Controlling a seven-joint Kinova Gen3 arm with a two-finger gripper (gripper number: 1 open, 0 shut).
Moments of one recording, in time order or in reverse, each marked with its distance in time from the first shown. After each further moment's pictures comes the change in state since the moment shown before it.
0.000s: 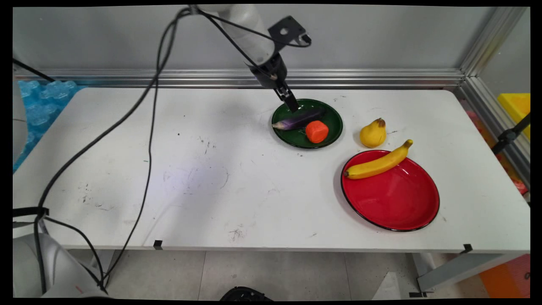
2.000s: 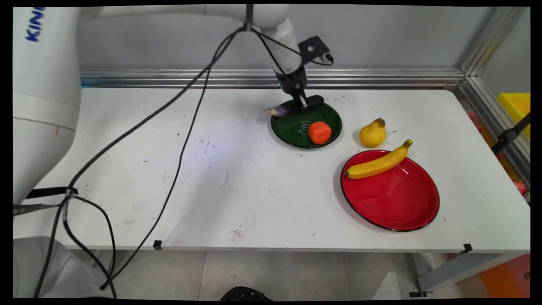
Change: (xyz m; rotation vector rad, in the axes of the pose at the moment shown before) arm 0.055 -0.019 0.082 -0.016 -0.073 0.101
